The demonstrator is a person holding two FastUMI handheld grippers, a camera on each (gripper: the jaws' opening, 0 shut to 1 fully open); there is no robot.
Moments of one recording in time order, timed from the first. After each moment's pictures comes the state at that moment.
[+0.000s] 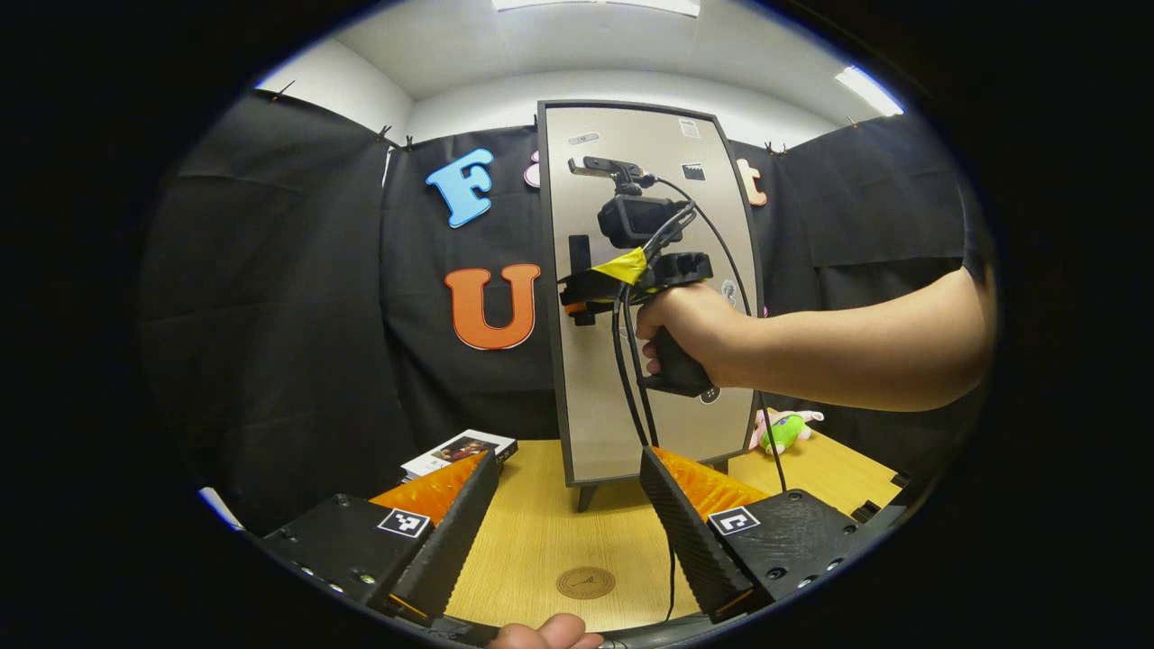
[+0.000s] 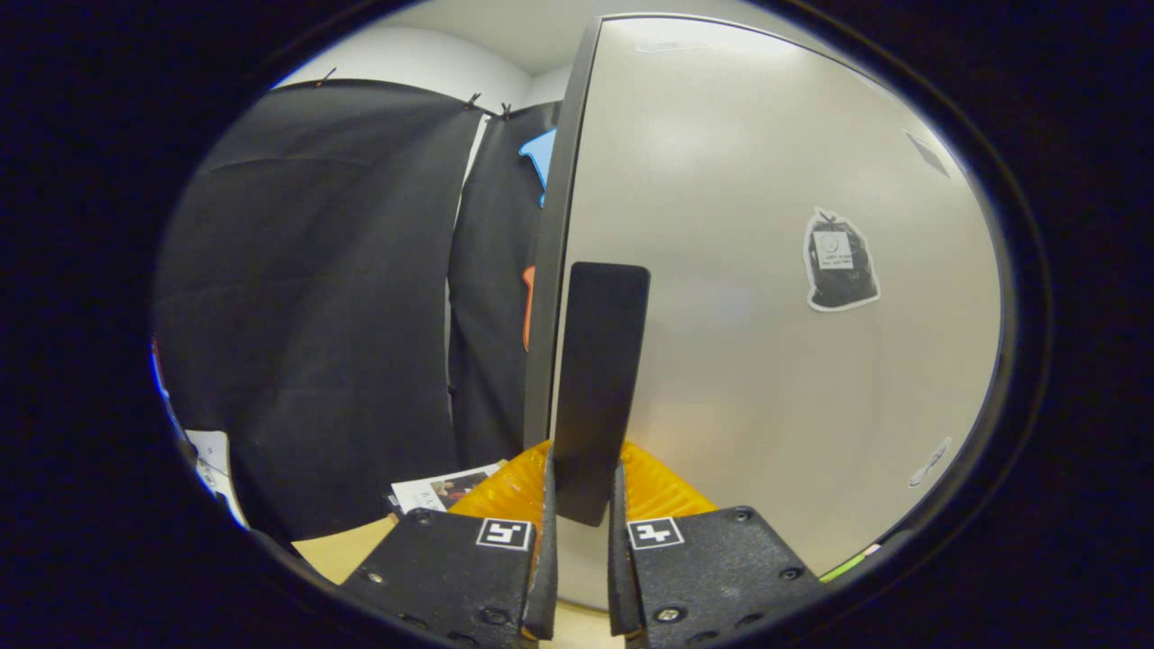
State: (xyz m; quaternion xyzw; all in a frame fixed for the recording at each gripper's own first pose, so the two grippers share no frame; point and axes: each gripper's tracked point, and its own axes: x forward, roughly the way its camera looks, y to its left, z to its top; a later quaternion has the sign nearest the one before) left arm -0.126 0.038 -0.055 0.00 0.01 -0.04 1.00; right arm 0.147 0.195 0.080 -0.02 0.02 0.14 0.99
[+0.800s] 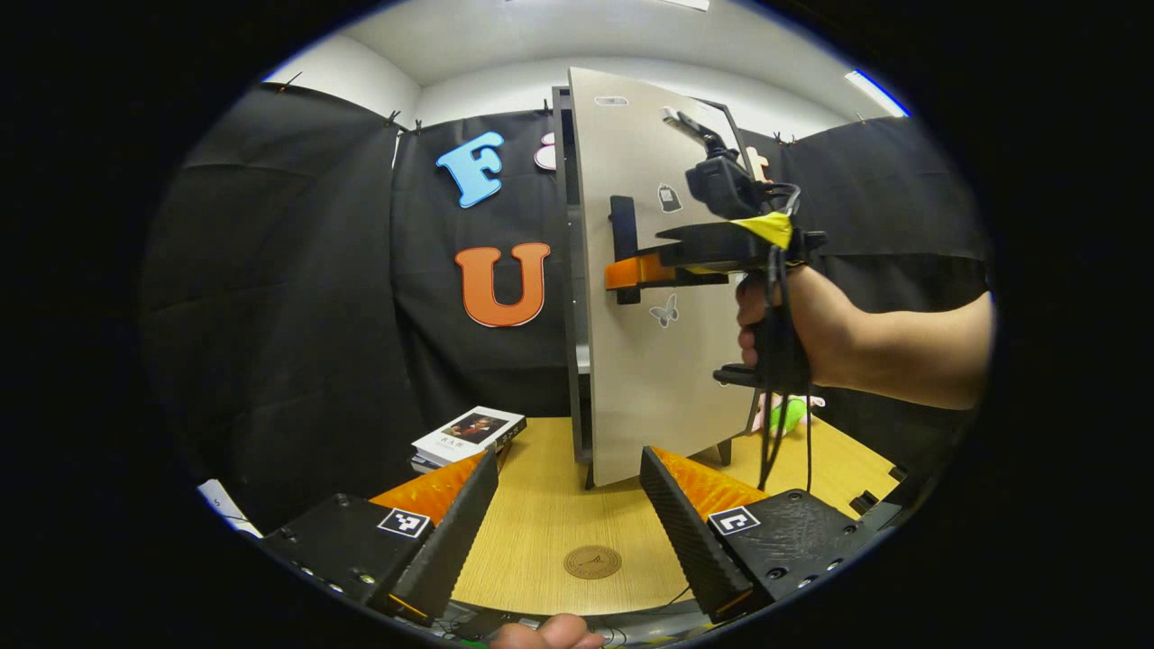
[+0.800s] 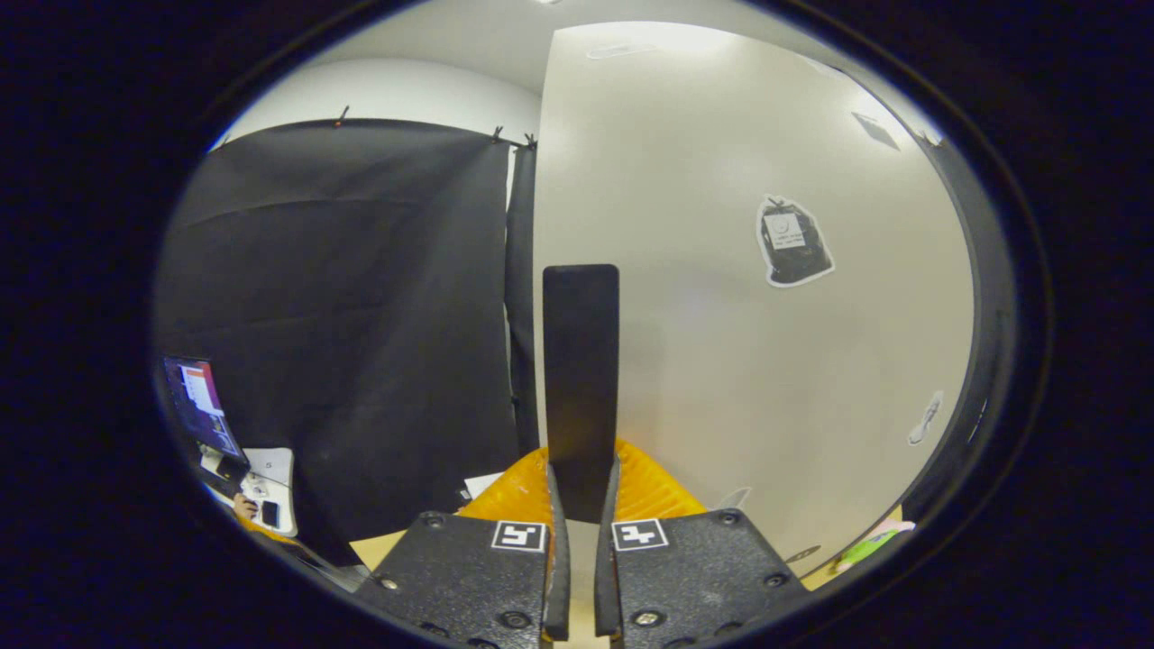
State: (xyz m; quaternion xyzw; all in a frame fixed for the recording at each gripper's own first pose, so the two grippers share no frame) left arm -0.147 0.051 -0.073 -0.01 0.06 -0.03 1.00; right arm 0.040 0.175 0.079 0.02 0.01 0.24 0.97
